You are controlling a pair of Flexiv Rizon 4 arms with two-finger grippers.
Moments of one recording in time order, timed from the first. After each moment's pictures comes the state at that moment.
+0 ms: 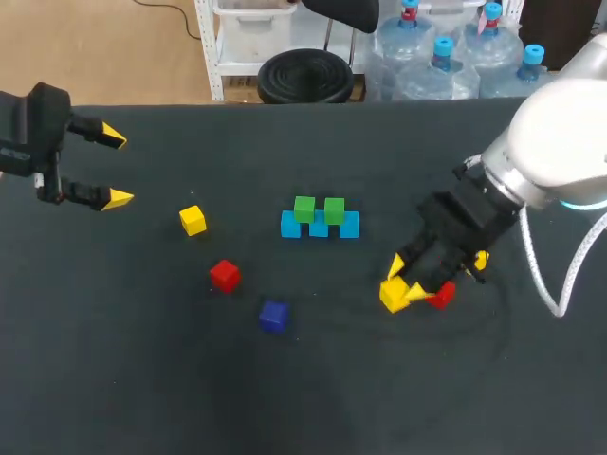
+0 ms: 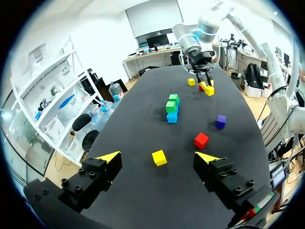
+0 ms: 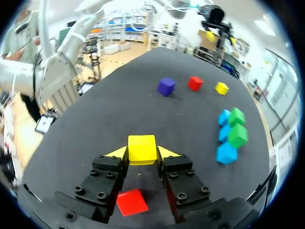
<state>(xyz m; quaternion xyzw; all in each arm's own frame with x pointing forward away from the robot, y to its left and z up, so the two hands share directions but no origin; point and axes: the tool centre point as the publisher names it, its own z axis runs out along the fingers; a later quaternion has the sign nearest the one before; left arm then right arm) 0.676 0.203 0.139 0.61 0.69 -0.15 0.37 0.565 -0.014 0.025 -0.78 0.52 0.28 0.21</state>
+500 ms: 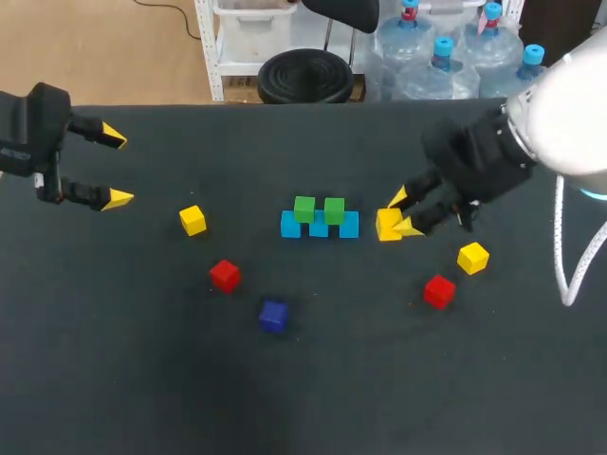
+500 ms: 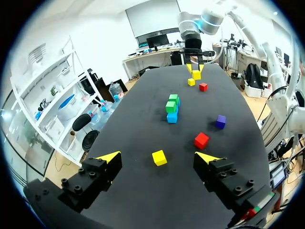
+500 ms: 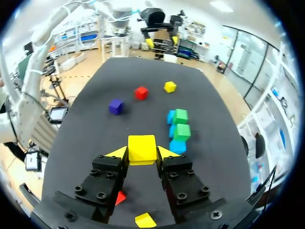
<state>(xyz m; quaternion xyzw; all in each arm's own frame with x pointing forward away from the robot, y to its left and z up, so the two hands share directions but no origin) 0.676 0.203 0.139 0.61 0.69 -0.15 0.37 0.618 -0.008 0.097 -0.67 0.65 0.22 0.28</state>
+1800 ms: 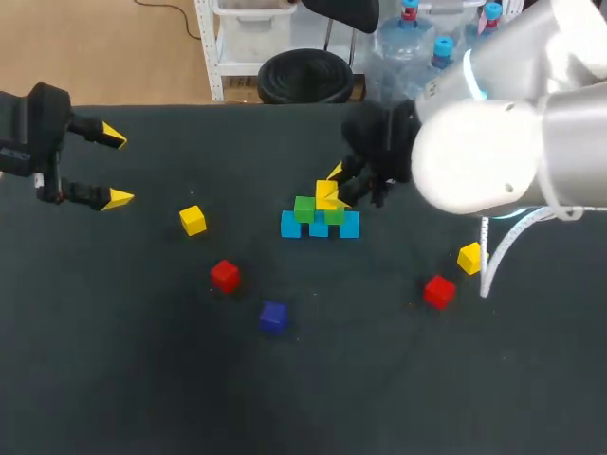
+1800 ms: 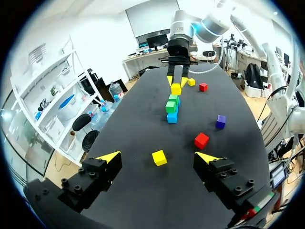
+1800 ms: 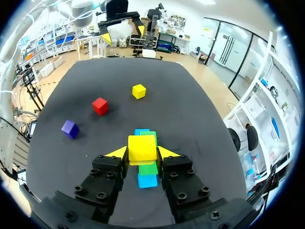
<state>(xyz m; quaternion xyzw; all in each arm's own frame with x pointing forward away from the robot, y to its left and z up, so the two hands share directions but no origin) 0.676 0.203 0.139 0.61 0.69 -0.15 0.37 0.694 0.074 0.074 -0.62 0.70 0.18 0.30</state>
